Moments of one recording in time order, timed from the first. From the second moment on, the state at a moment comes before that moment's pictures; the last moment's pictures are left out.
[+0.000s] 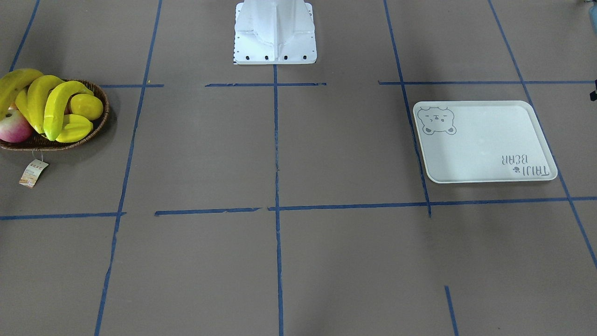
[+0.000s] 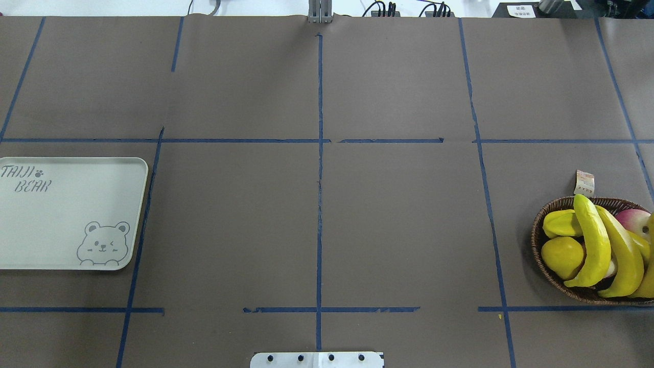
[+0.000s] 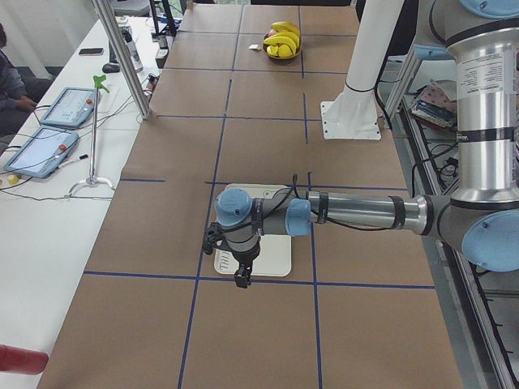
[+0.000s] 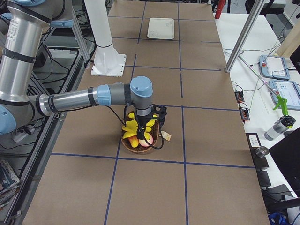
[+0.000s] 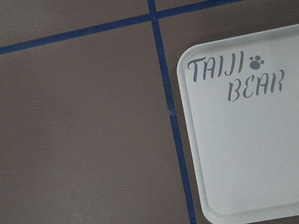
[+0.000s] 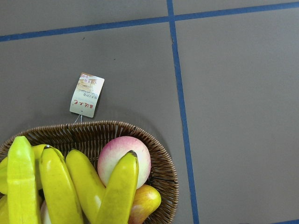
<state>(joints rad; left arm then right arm) -1.48 -1.43 -1.74 -1.51 -2.31 0.16 1.47 -1.90 2.12 -1.69 2.29 0.27</state>
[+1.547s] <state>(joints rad) -1.48 -1.42 -1.74 -1.51 -2.32 0.16 1.02 -2.12 2.22 -1.16 2.10 1.05</state>
